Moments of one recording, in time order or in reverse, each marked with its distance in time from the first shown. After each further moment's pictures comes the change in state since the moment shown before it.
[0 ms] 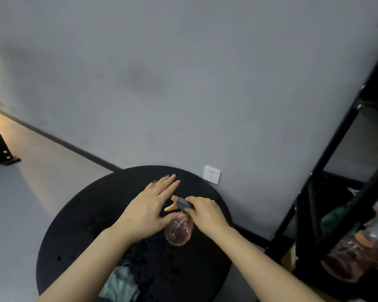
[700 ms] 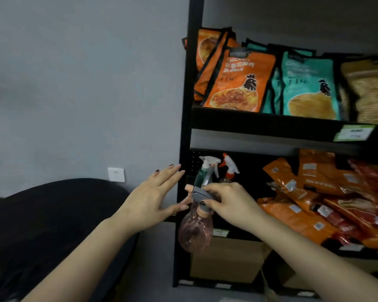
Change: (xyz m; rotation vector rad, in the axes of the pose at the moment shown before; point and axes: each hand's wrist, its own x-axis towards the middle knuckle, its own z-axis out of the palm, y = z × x) left_hand 0.053 0.284 0.003 -0.175 -0.027 0.487; right_hand -0.278 0.110 -0.230 -0.042 0.215 0.302
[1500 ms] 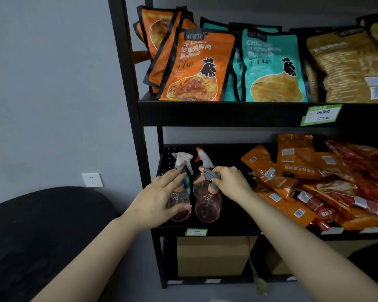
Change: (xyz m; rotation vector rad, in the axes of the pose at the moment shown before) left_hand 0.073 0.037 0.065 -0.033 -0.102 0.028; right_hand 0.040 0.133 -0.004 -0.093 0.087 0.383
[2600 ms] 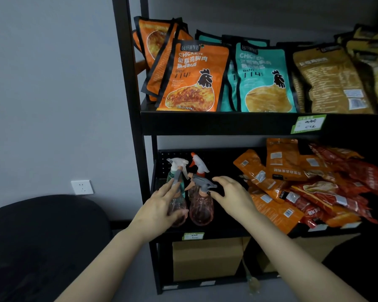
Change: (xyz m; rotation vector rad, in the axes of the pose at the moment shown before) left_hand -0.002 -0.007 0.015 -0.216 -0.082 -0.188; right_hand -0.043 -0.006 -0.003 0.005 0.105 -0.015
